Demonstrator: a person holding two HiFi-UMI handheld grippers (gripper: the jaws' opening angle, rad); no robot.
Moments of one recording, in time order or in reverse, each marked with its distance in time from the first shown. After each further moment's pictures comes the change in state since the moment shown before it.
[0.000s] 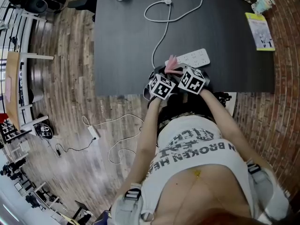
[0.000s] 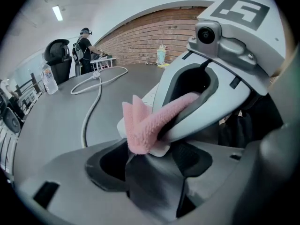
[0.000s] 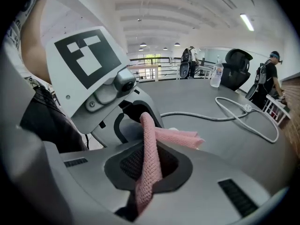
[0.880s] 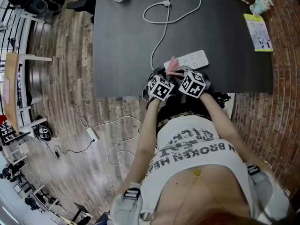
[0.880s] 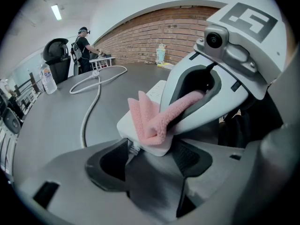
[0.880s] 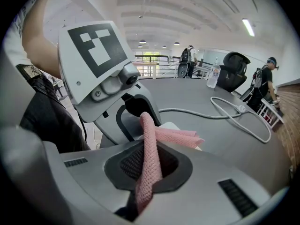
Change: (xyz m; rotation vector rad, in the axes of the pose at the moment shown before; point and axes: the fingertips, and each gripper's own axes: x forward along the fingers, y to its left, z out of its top) left arm 0.000 0.002 -0.002 0.003 0.012 -0.013; right arm -0.003 -0.002 -0.011 -0.026 0.033 -0.059
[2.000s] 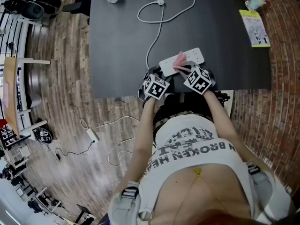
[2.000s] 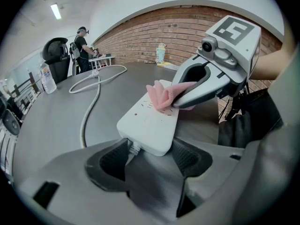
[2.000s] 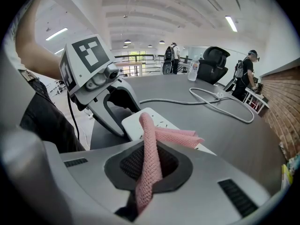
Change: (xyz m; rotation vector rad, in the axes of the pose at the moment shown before) left arm 0.001 -0.001 -0.001 0.001 0.006 -0.005; right arm -0.031 -0.035 -0.040 0.129 0.015 -0.117
